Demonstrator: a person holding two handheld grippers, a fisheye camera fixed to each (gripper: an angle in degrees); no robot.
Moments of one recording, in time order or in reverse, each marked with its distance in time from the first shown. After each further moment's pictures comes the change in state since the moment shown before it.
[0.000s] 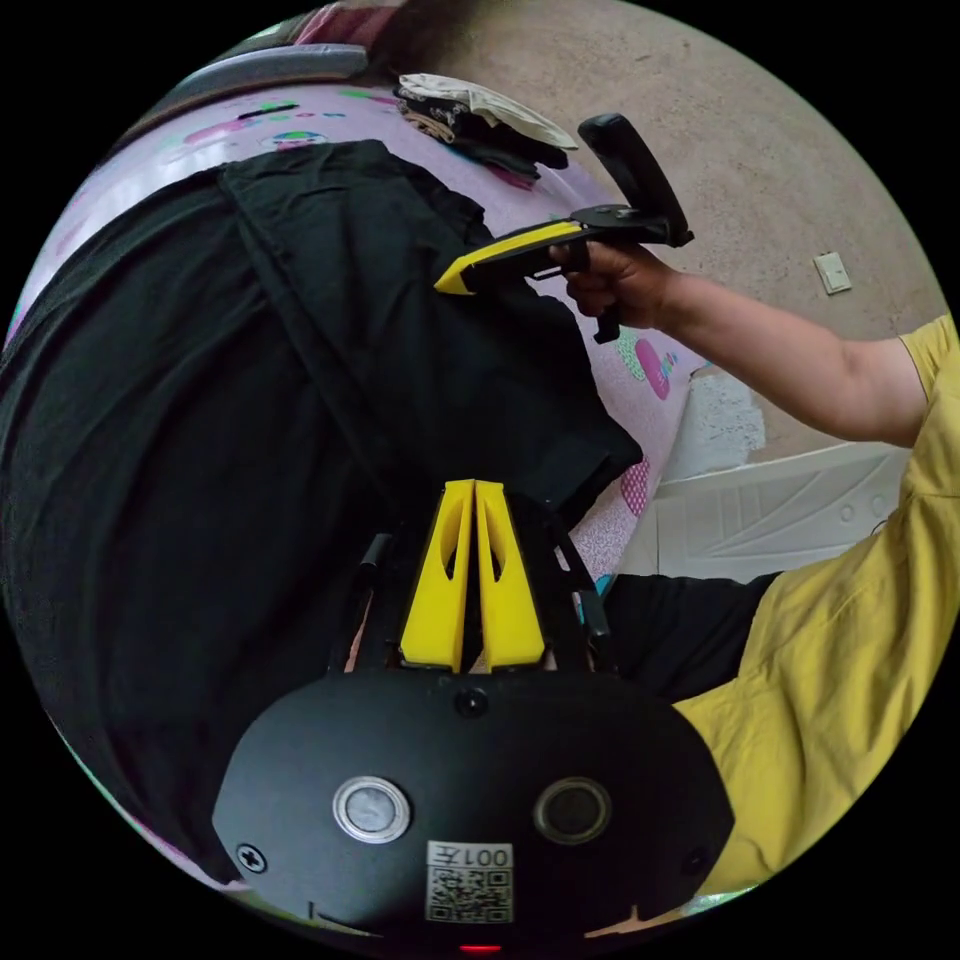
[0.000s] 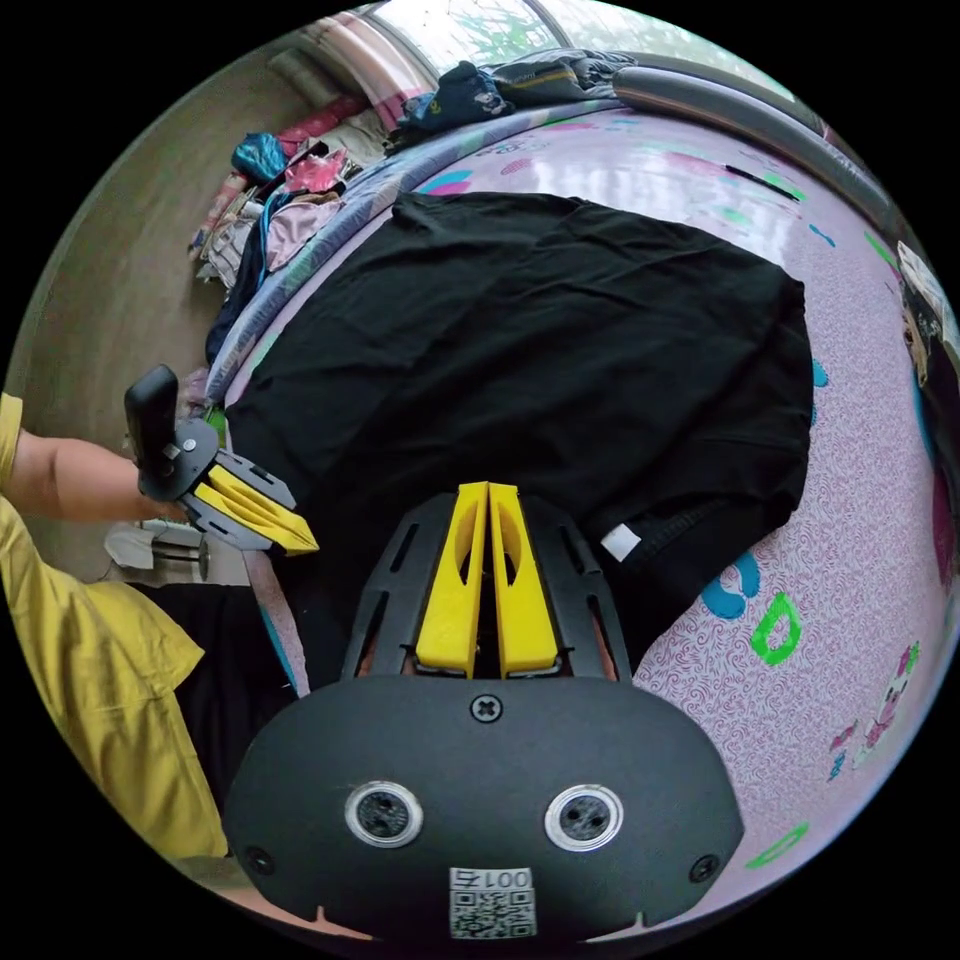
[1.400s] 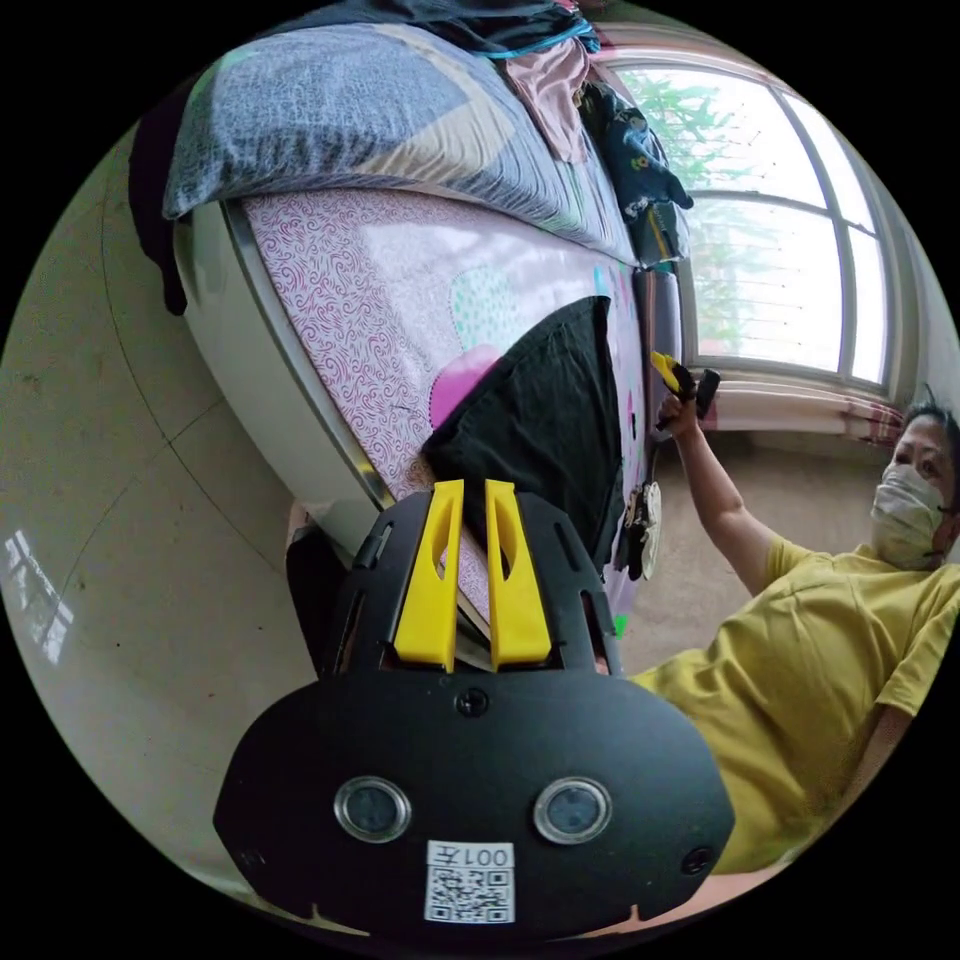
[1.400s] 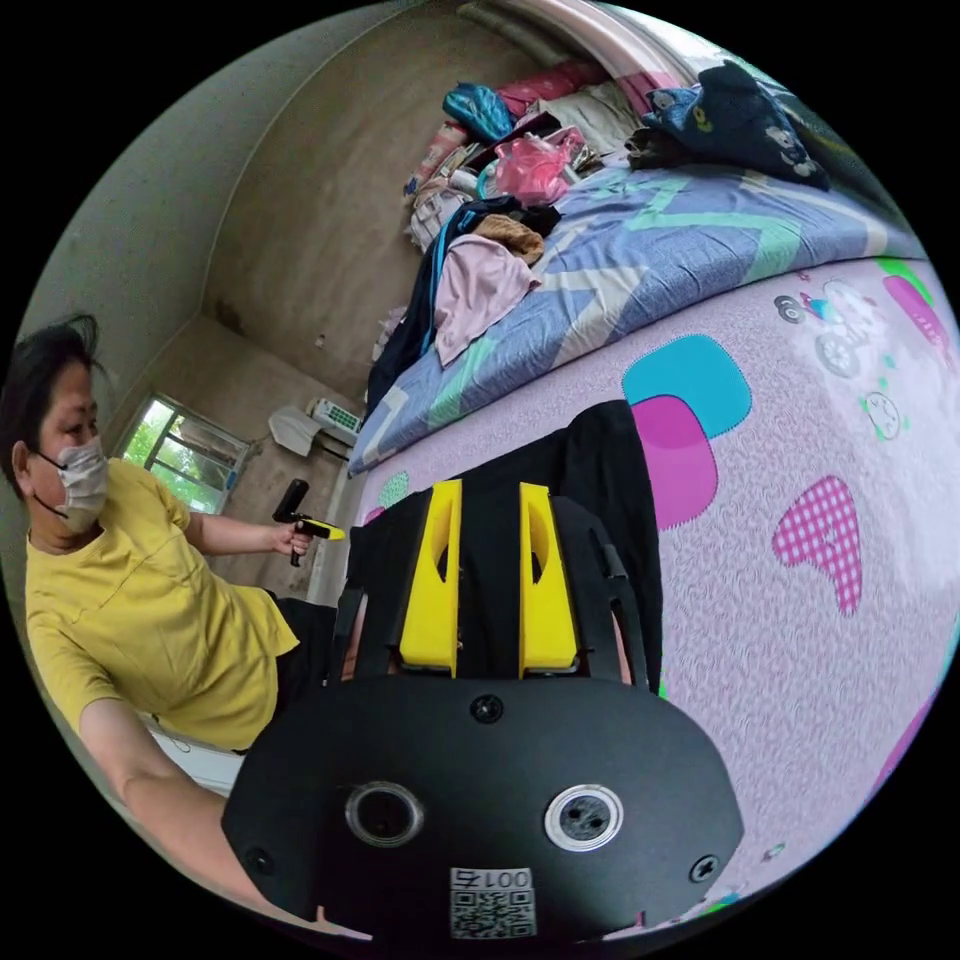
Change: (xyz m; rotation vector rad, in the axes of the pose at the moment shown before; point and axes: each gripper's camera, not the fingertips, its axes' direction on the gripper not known) left arm -0.252 0.473 0.039 0.762 0.234 -1.181; right arm -0.085 -0.546 0.056 -0.141 -0.538 -0.488
